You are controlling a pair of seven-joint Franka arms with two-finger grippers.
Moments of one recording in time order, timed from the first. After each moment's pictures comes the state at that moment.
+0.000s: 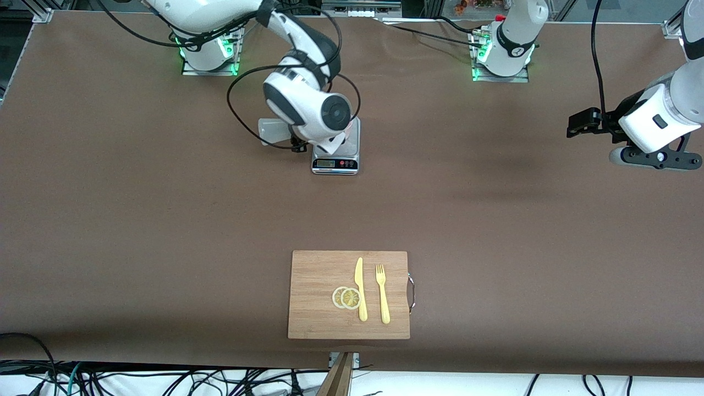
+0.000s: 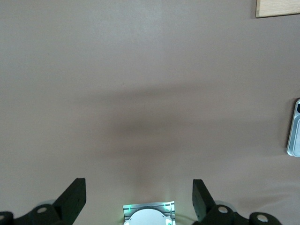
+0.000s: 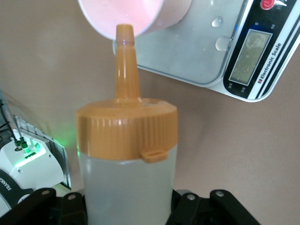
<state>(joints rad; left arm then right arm) -0.05 0.11 -0.01 -1.52 -0.03 1.39 0.03 0.24 0.61 0.61 -1.61 -0.29 1.54 -0.89</state>
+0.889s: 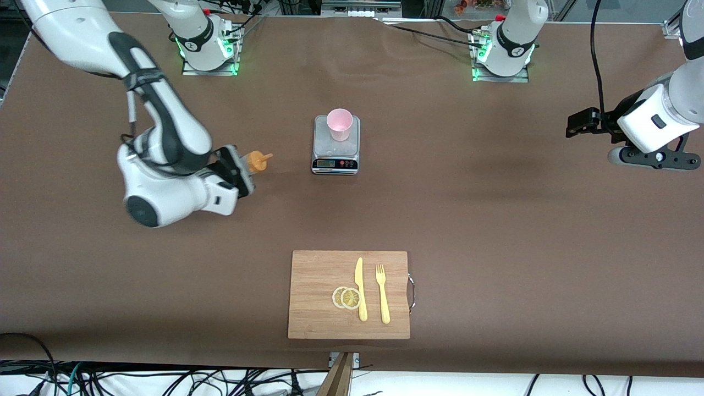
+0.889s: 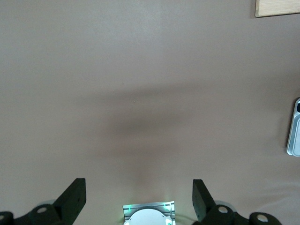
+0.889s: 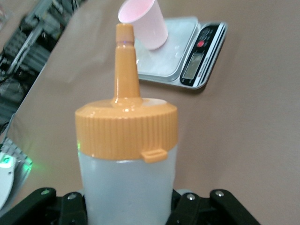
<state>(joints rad) -0.05 0.11 -0.01 -1.52 -0.03 1.39 0.03 -0.16 0.61 0.42 -1.62 0.29 1.64 -1.74</state>
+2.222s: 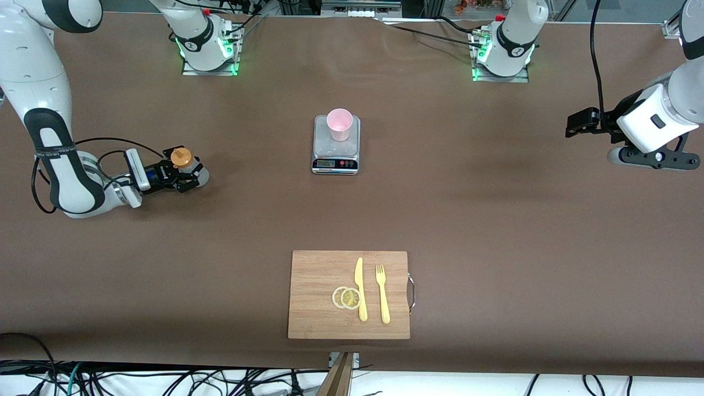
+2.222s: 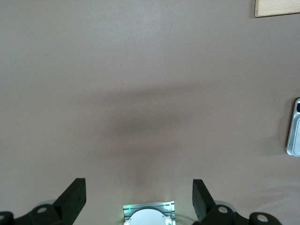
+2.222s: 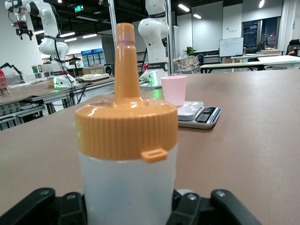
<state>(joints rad) -0.05 0.11 -0.01 -1.52 -0.03 1.39 0.03 -0.33 0.83 0.03 -1.74 0.77 1.36 -2.63</state>
